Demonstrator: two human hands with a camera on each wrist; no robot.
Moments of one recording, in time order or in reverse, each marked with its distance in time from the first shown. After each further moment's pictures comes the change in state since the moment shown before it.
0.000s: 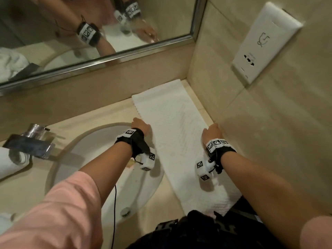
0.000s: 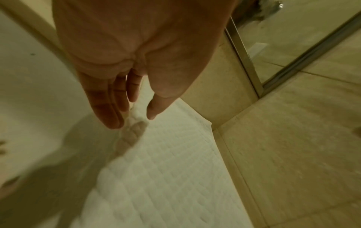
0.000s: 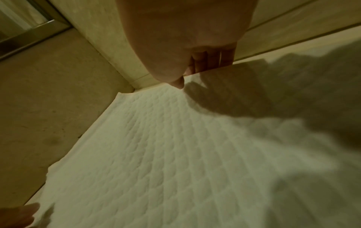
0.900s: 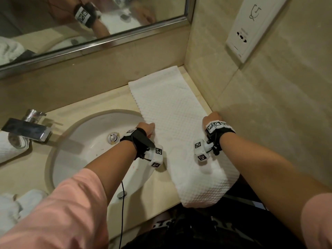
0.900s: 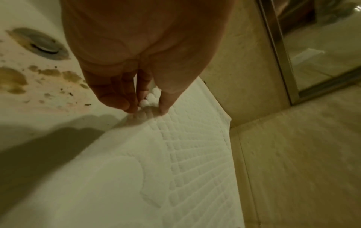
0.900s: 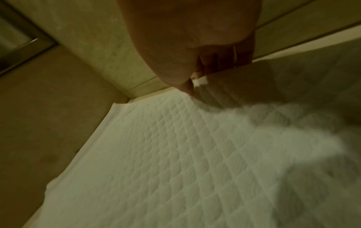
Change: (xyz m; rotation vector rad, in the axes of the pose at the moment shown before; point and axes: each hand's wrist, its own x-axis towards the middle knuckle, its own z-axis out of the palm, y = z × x) left_hand -0.041 -0.024 0.047 -0.133 -0.196 -0.092; right_hand -0.038 -0.003 -0.044 -0.182 -0.142 -0.101
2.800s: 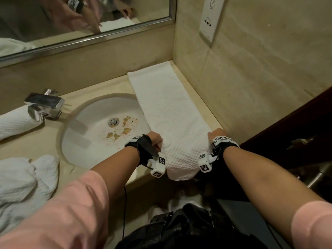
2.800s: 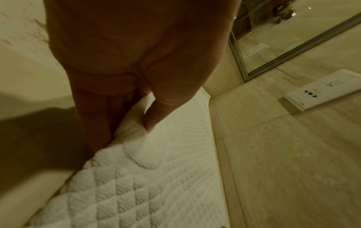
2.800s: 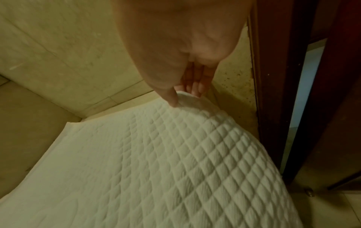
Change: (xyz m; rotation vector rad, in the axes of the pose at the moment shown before) left_hand -0.141 -0.095 0.079 -0.105 -0.245 -0.023; right_hand -0.098 0.162 0.063 0.196 0.047 0.133
